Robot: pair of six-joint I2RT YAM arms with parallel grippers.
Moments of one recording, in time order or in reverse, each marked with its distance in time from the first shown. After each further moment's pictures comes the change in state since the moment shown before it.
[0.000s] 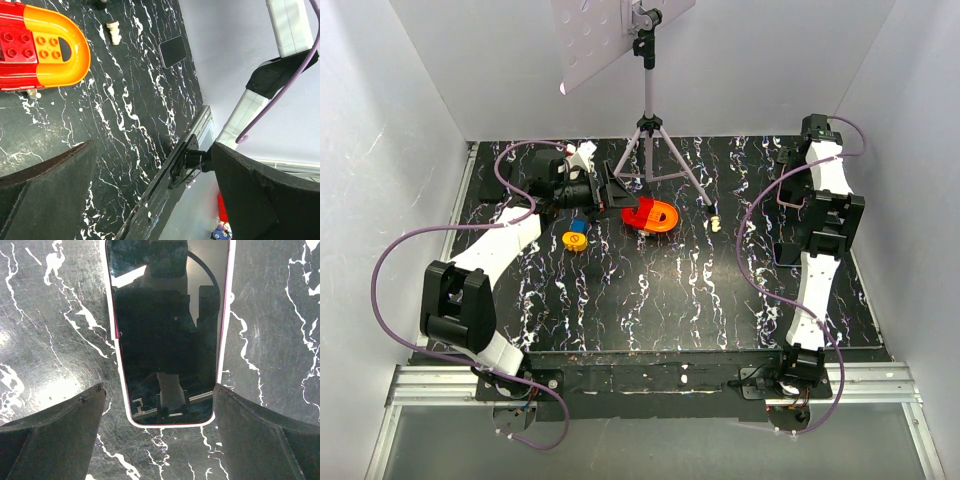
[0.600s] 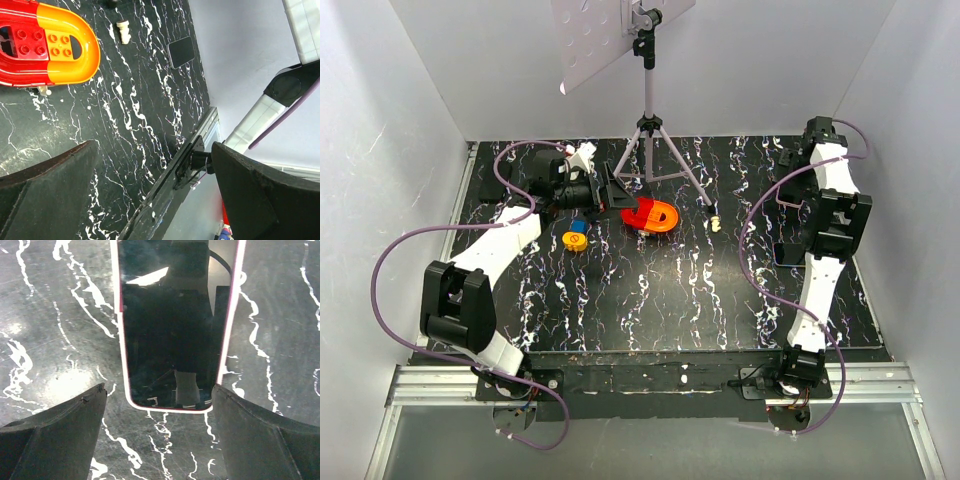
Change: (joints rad) left arm 0.000 0.000 0.010 -0.039 -0.038 0.027; right arm -0.017 -0.075 -0.119 0.034 -0.066 -0.002
